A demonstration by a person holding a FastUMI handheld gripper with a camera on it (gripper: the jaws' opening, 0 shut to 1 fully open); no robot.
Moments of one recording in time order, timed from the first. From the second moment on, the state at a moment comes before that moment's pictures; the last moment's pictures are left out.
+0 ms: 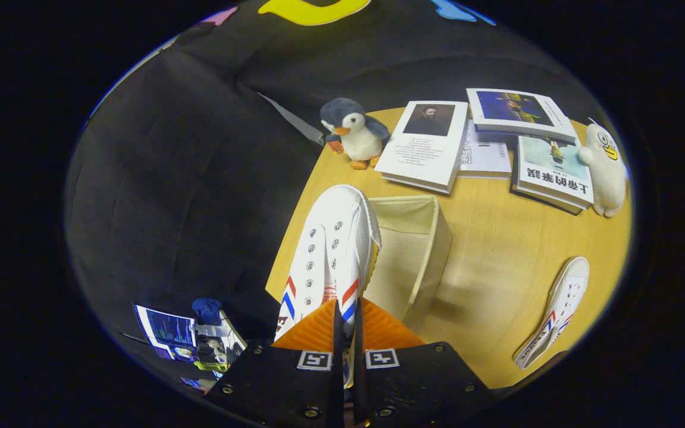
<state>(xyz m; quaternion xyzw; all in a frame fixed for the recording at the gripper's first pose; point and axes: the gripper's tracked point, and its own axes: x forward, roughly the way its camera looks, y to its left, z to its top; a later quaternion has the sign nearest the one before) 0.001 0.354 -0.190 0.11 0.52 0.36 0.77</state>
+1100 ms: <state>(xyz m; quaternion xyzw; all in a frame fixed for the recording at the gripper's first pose) 0.019 0.392 -0.230 0.04 0.51 0.36 0.78</state>
